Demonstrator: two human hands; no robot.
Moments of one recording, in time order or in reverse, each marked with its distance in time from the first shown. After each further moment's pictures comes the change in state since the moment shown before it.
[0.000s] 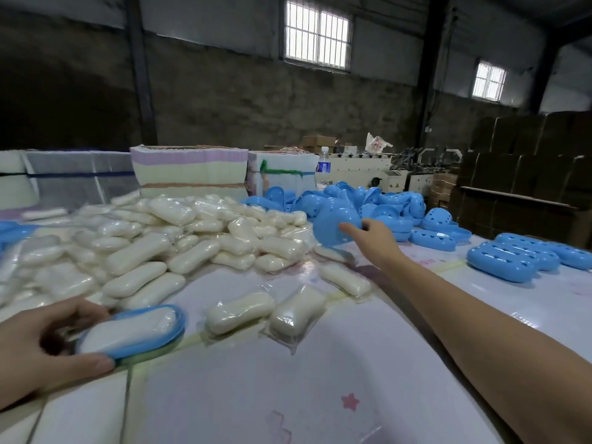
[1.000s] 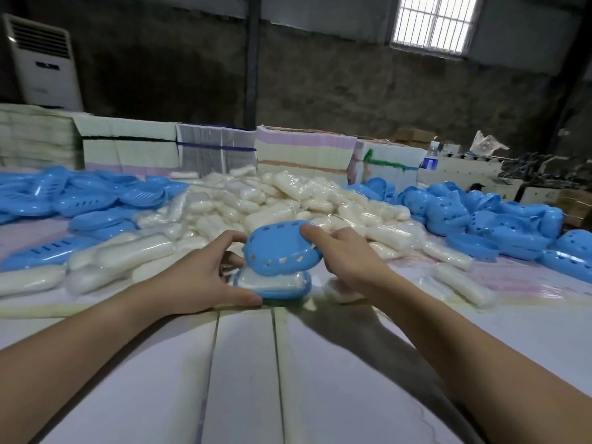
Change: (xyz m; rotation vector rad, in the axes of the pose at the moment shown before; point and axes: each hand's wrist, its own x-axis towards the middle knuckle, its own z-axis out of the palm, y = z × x) left_hand -0.025 0.102 -0.012 -0.080 0.007 -0.075; right_hand -0.139 -0.166 0.130 0.073 -0.495 -0.111
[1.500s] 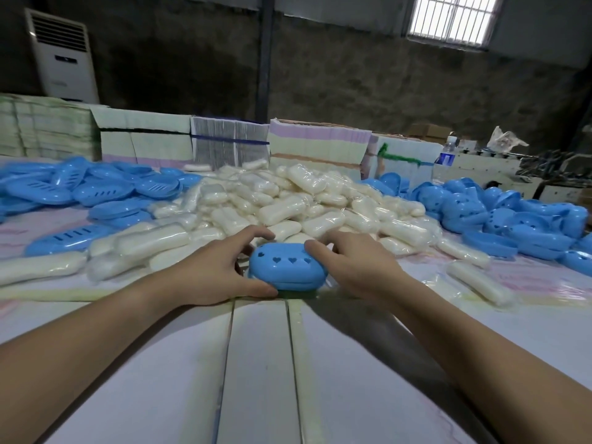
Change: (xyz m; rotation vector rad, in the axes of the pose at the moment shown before) left_hand 0.001 -0.003 0.000 0.173 -0.018 0.036; right_hand -0.006 0.005 0.008 -0.552 -0.045 -0.202
